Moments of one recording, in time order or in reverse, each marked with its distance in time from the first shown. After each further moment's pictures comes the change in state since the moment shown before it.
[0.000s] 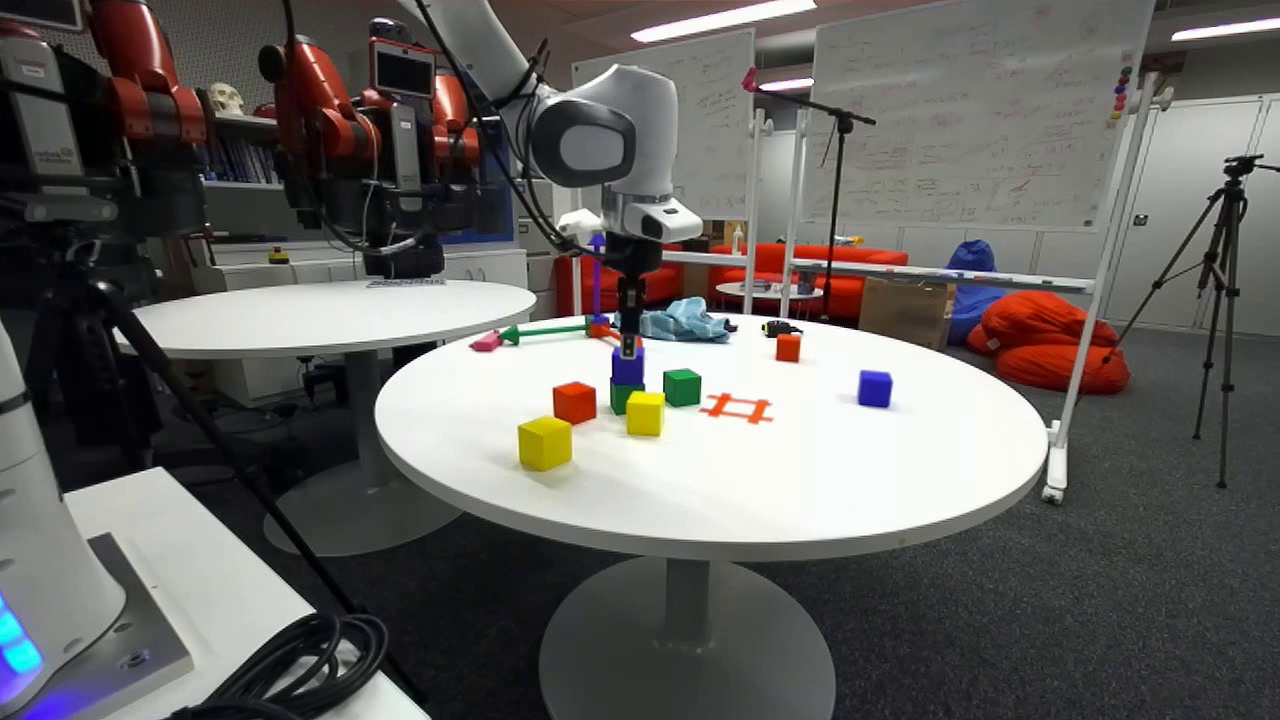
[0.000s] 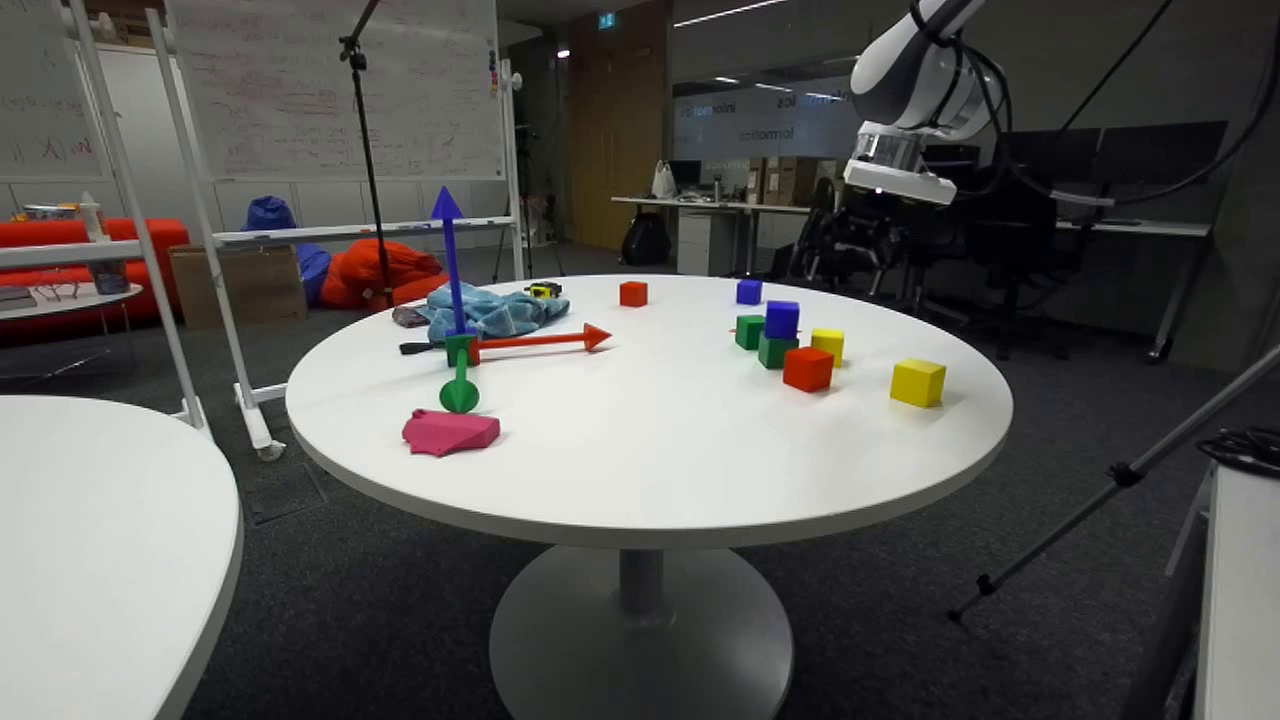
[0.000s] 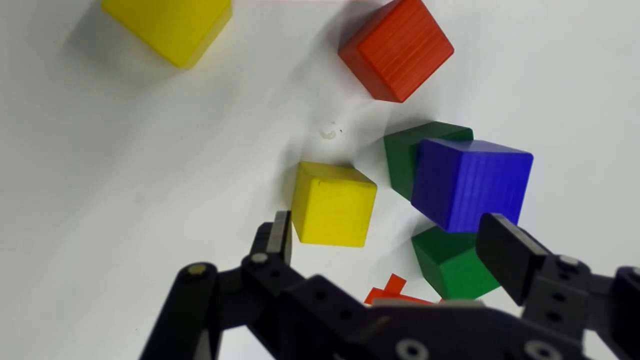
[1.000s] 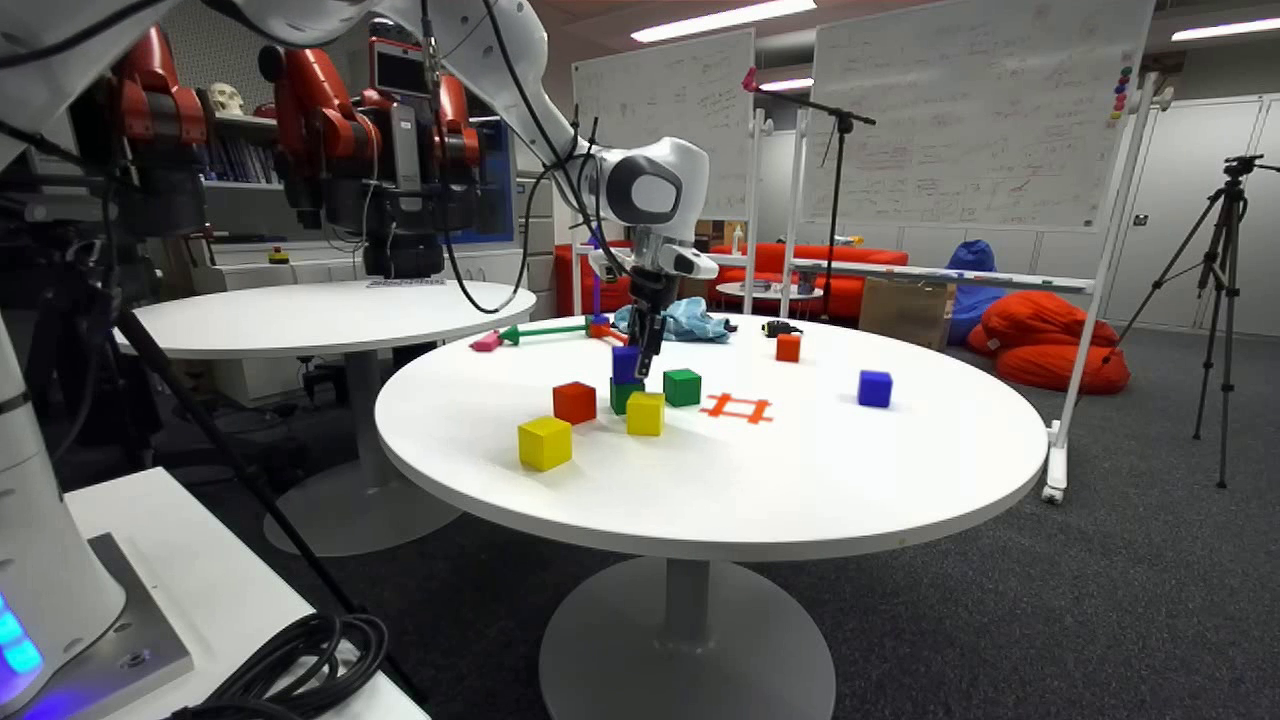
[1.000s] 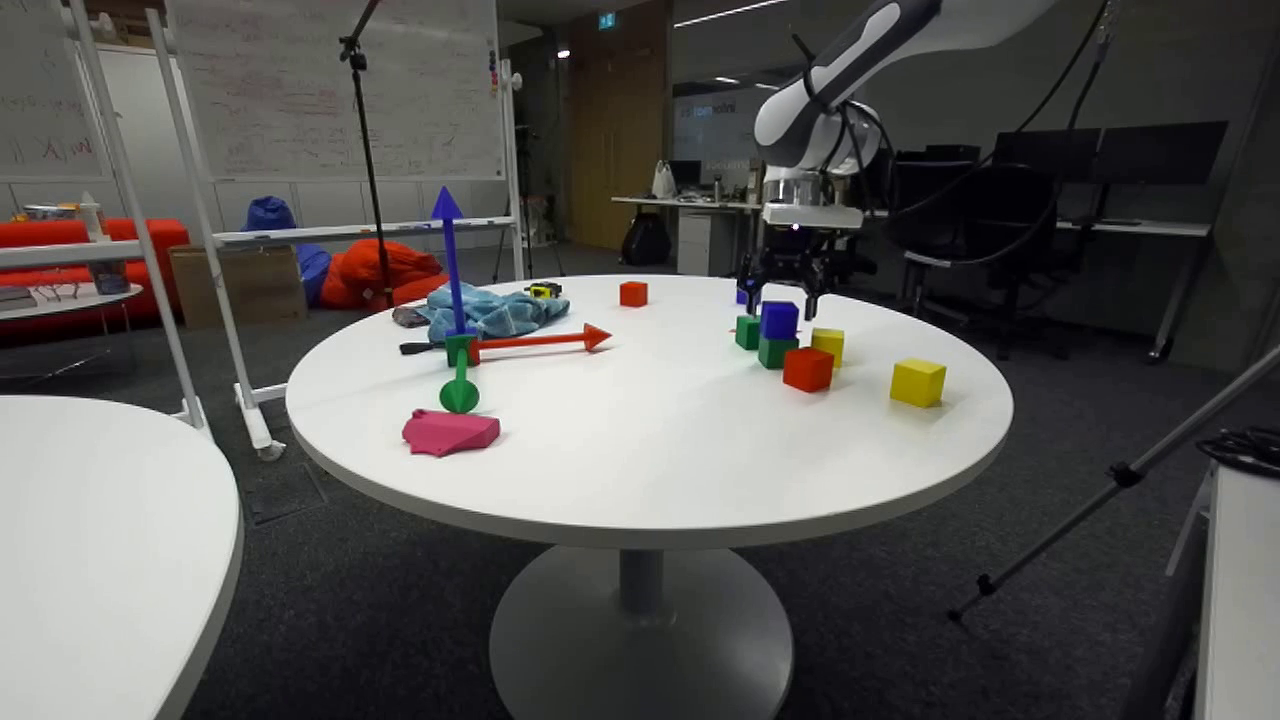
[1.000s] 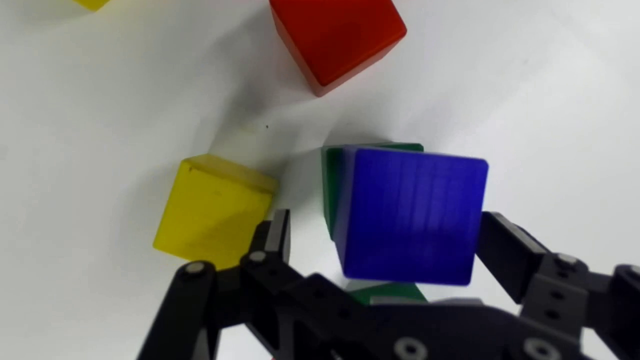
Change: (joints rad) arm 0.054 0.404 0.012 0.550 -0.111 -0.356 0.025
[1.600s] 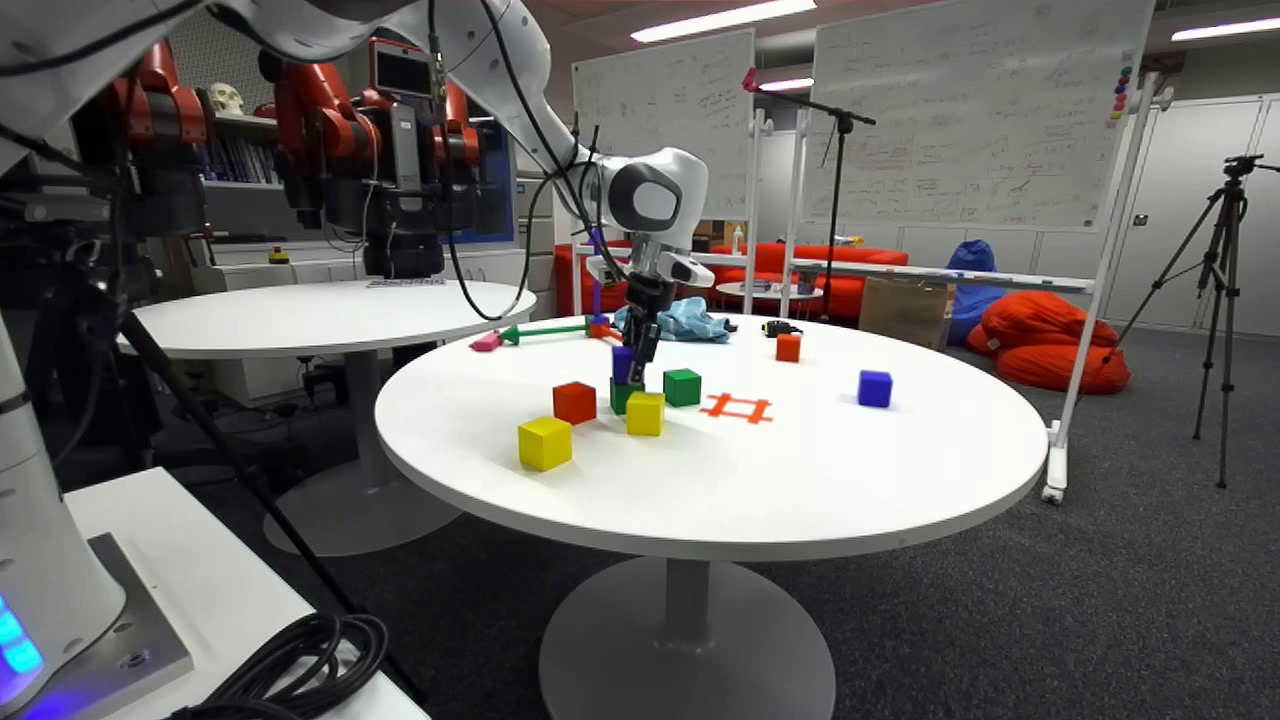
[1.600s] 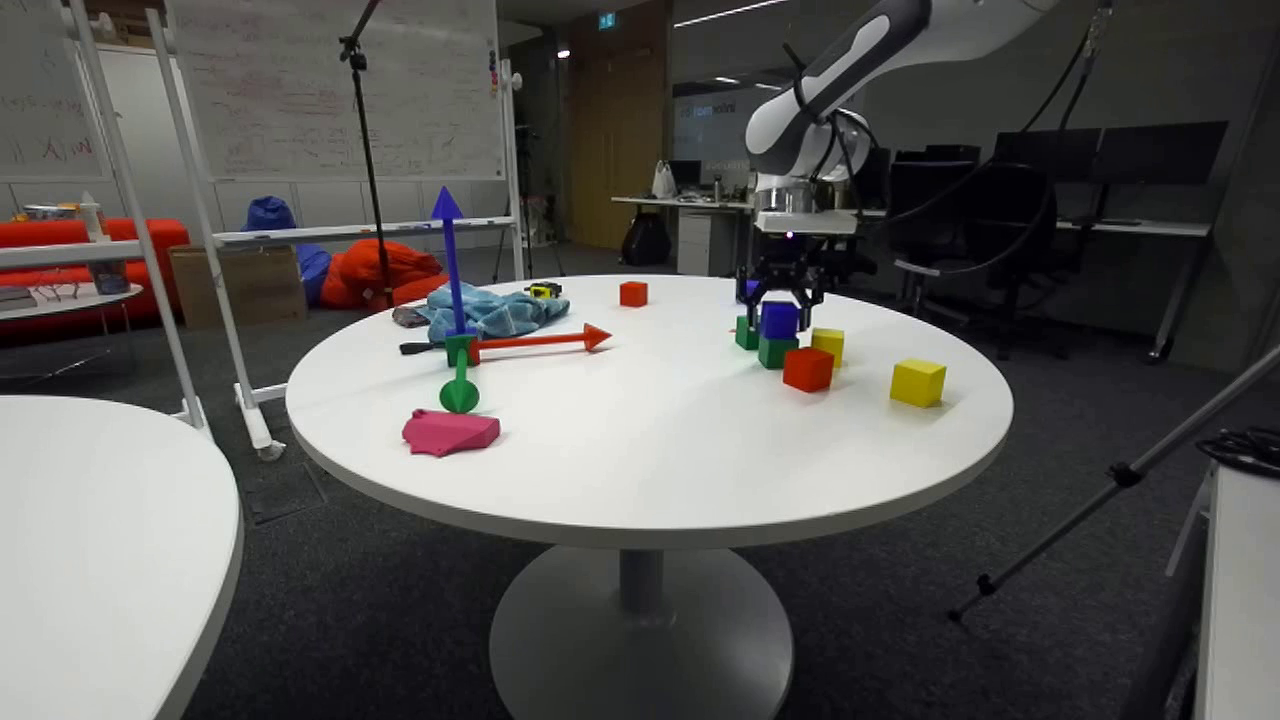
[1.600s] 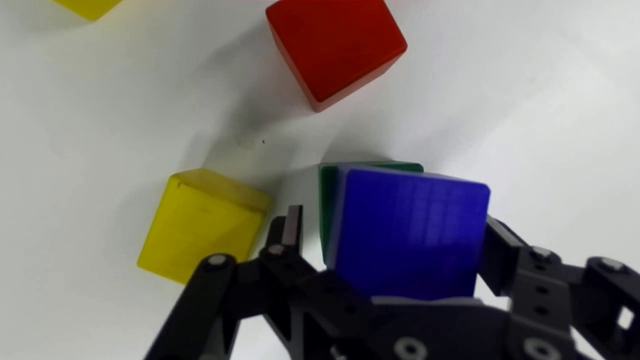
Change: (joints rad) arm 0.008 0.049 0.005 0.059 -0.011 -0.065 0.000
